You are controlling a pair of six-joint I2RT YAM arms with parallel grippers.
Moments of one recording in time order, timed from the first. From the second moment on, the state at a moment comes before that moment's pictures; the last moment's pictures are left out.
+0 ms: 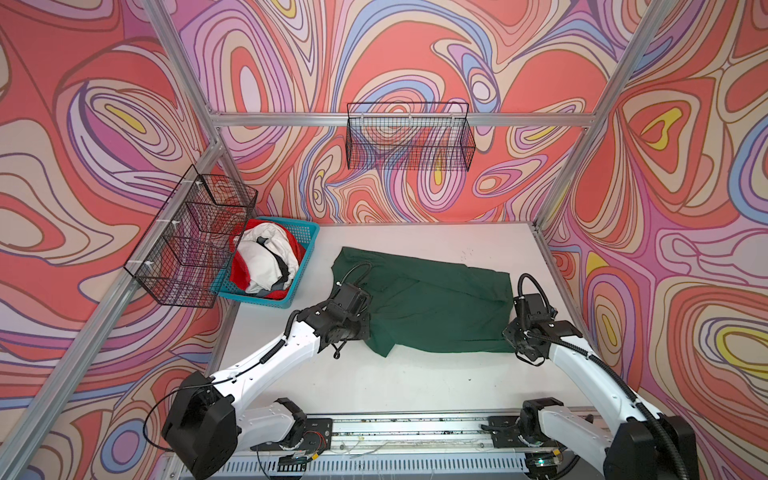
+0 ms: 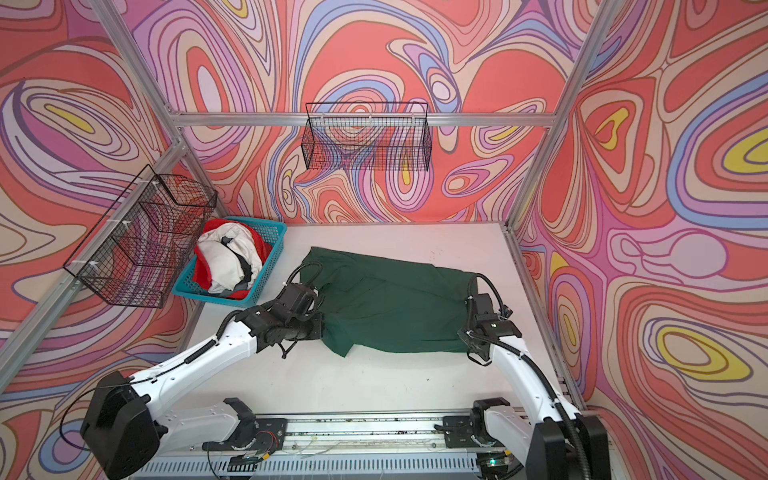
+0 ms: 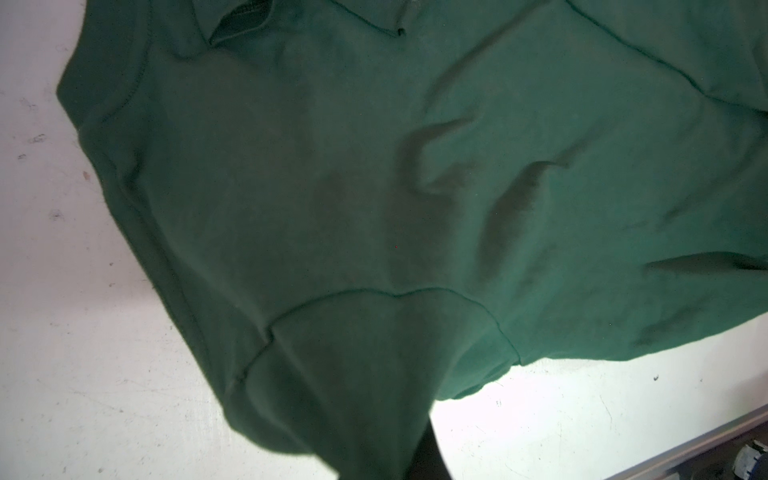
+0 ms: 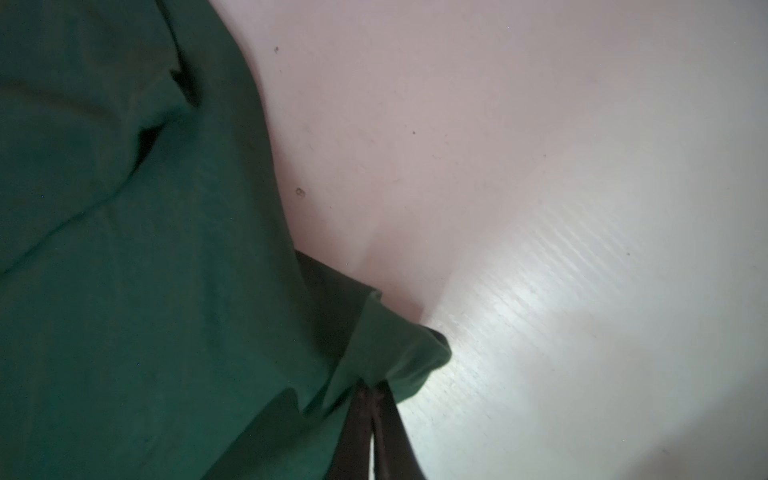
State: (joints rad) left arm -0.62 1.24 0.85 -0.65 -0.02 -0.62; right arm 0.08 1.07 0.64 -0.75 0.20 0.92
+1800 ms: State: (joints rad) left arm -0.46 1.69 1.25 -0.69 -0.04 -0.52; right arm 0.08 1.63 1.08 -0.62 0.25 0.65
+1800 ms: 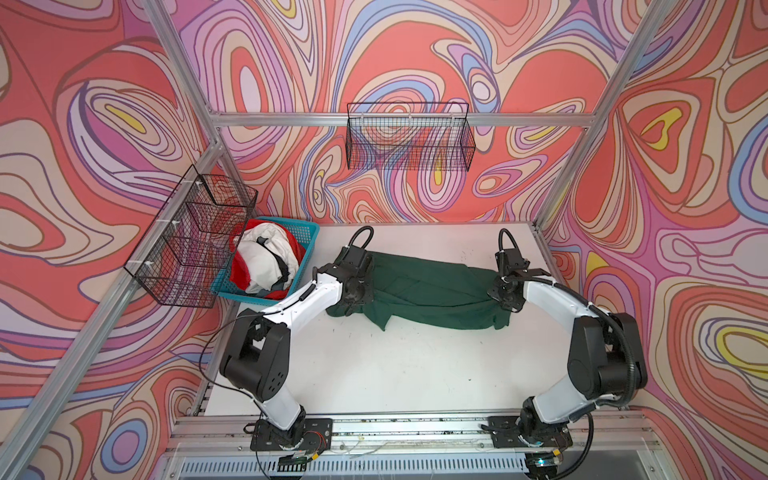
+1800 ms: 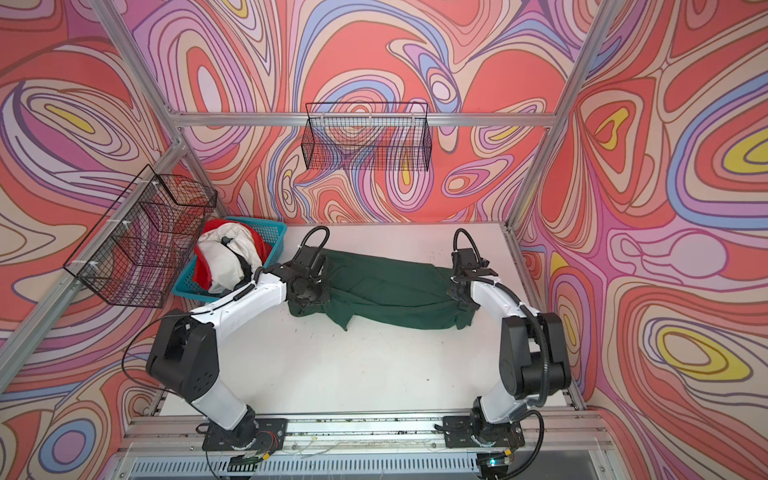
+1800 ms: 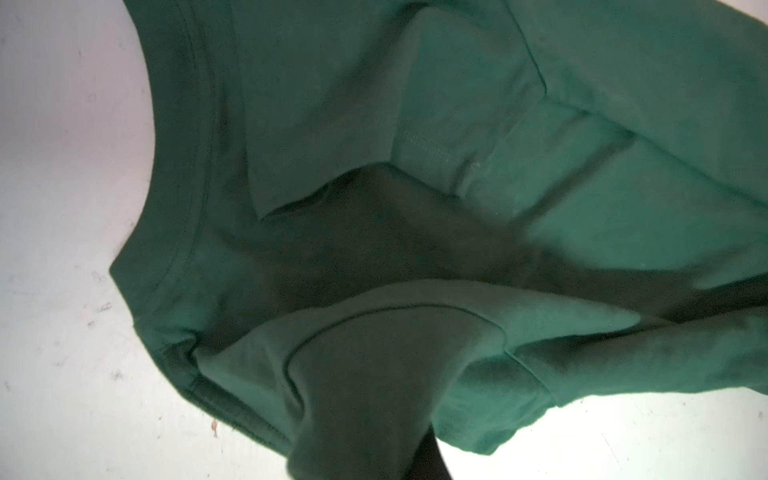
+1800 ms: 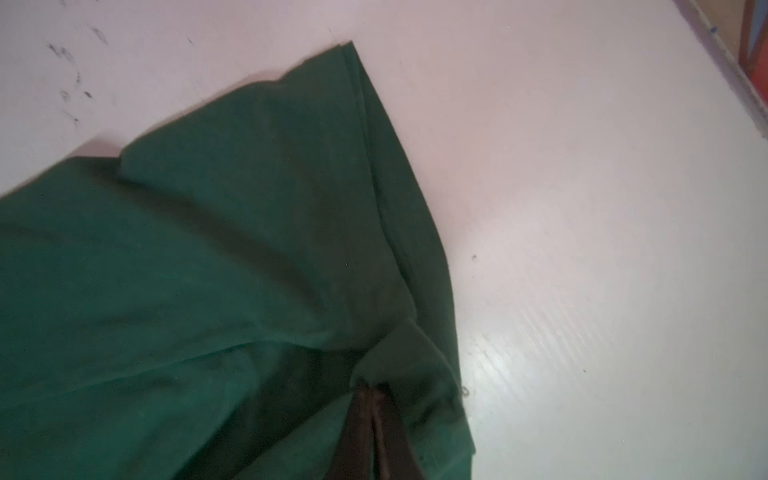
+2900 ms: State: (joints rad) left arm -0.42 1.51 1.02 -0.62 -0.18 -0.45; right arm 0.08 1.37 0.73 -0.58 0.02 0.68
